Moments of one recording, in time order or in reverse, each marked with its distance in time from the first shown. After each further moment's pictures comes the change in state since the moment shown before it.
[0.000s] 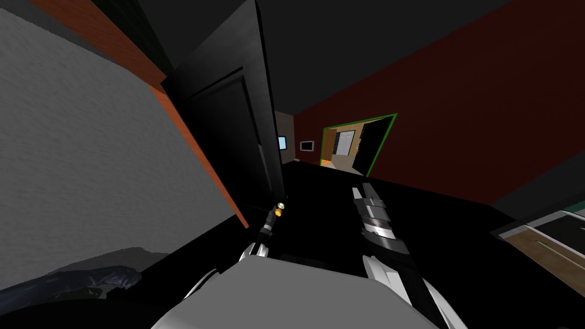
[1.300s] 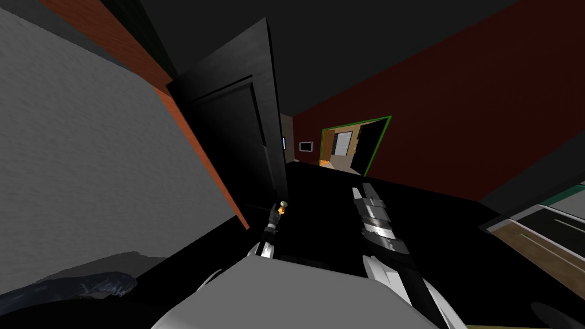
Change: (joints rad) arm -0.003 -0.056 -0.033 -0.040 0.121 0.046 0.328
